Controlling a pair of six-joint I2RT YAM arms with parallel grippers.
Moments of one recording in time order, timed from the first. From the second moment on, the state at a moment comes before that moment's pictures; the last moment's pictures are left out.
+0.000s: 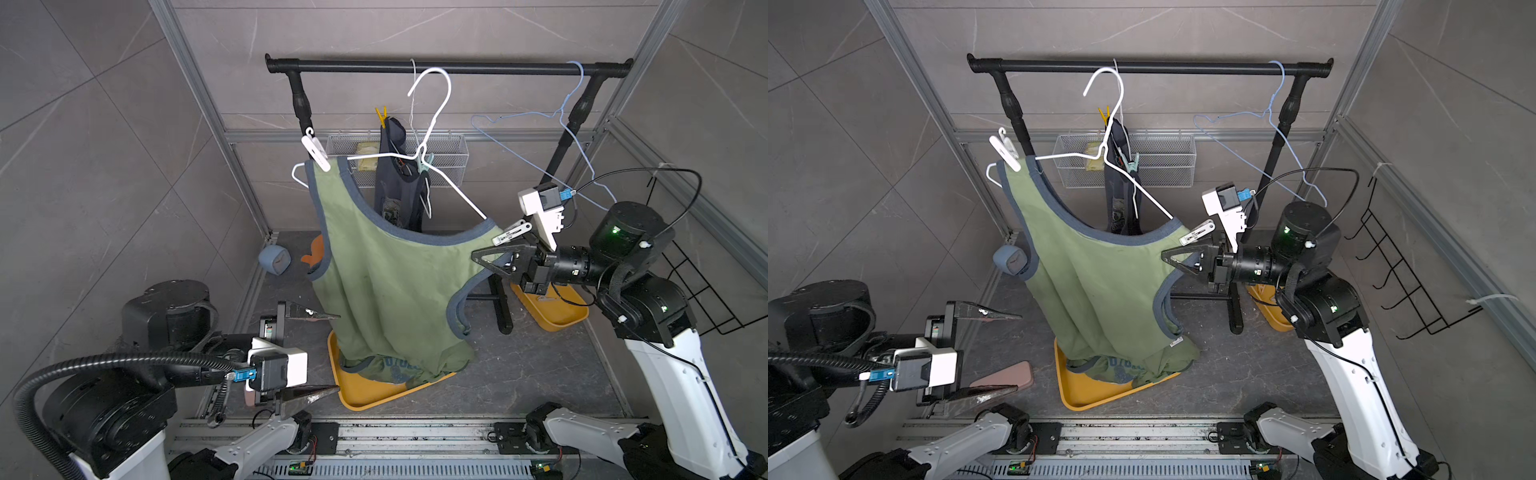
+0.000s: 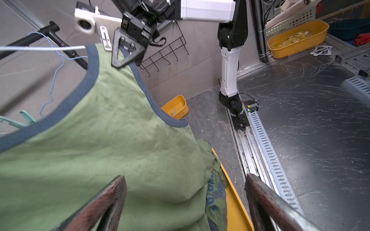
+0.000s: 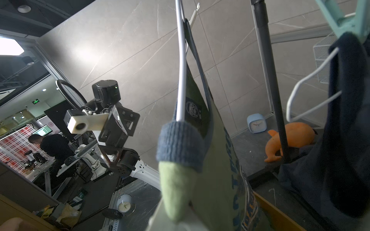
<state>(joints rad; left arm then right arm) -0.45 1.03 2.15 -1.61 0.93 0.97 0.45 1.15 1.76 -0.66 -0.96 0.38</state>
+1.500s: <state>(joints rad) -0.41 1.37 2.08 -1.51 0.67 0.78 0.67 0.93 1.40 -0.92 -0.57 -0.02</state>
